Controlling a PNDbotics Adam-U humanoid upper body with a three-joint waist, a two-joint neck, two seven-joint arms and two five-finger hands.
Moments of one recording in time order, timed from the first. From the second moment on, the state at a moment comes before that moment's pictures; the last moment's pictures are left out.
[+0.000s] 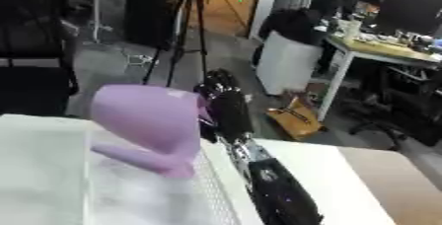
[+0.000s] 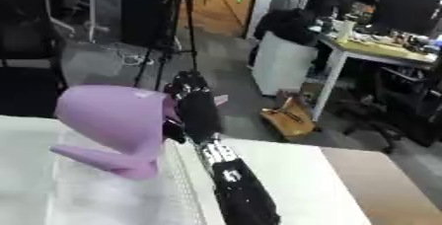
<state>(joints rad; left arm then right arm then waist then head) -0.60 0.12 -0.12 -1.98 -0.59 -0.27 0.89 -1.02 -0.35 -0.17 -0.84 1.54 -0.22 -0.90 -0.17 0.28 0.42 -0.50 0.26</state>
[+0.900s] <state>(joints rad) -0.61 0.12 -0.10 -1.98 -0.60 -0.27 0.89 -0.98 -0.35 -0.14 -0.71 1.74 -0.31 -0.74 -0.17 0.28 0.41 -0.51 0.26</state>
